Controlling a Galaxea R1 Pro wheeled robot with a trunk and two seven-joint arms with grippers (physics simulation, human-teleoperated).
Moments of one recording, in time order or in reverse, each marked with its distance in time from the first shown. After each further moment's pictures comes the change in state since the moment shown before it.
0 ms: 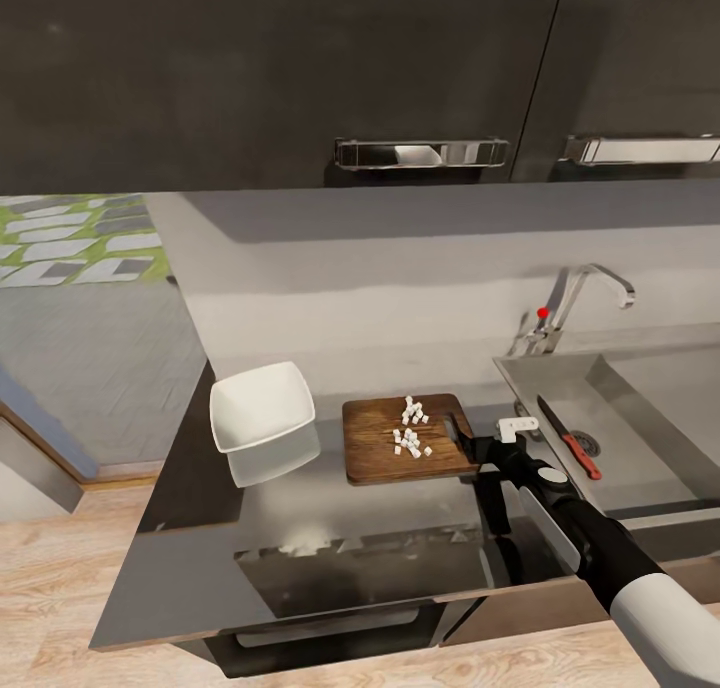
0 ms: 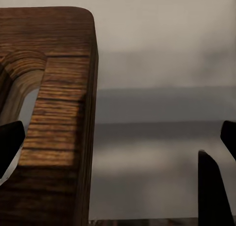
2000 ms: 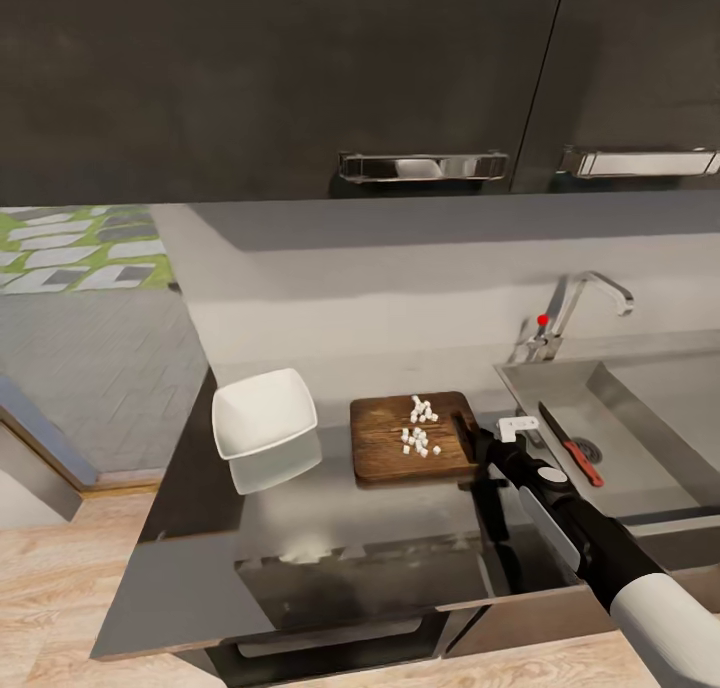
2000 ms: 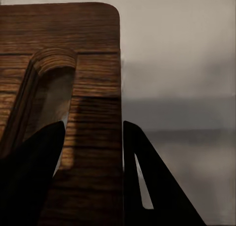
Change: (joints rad) left arm 0.001 0.000 0.000 0.000 0.000 0.000 0.000; right arm 0.000 0.000 0.000 -0.004 0.001 -0.001 -0.001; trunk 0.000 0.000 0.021
